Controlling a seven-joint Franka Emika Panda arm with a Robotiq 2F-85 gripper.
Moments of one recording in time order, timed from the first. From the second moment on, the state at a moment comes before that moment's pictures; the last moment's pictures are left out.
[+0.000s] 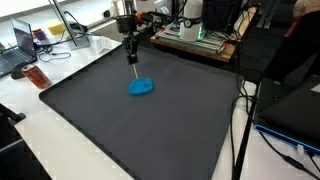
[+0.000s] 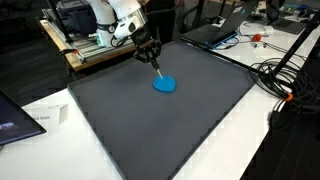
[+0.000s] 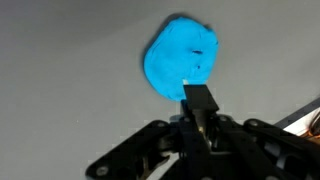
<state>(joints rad) -0.14 0.13 0.03 -2.44 0.85 2.75 -0.51</state>
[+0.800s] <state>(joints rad) -0.13 0.09 0.06 -2.55 1.22 2.89 -0.89</state>
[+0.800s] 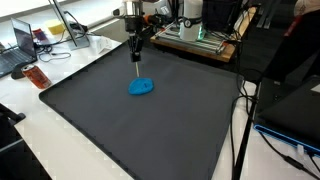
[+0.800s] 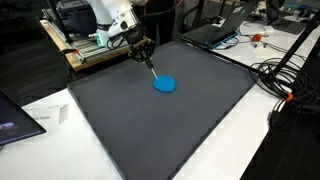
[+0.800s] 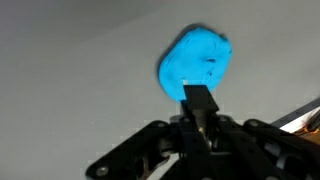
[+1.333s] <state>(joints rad) -0.05 0.03 0.14 -2.62 1.25 3.11 -0.87</state>
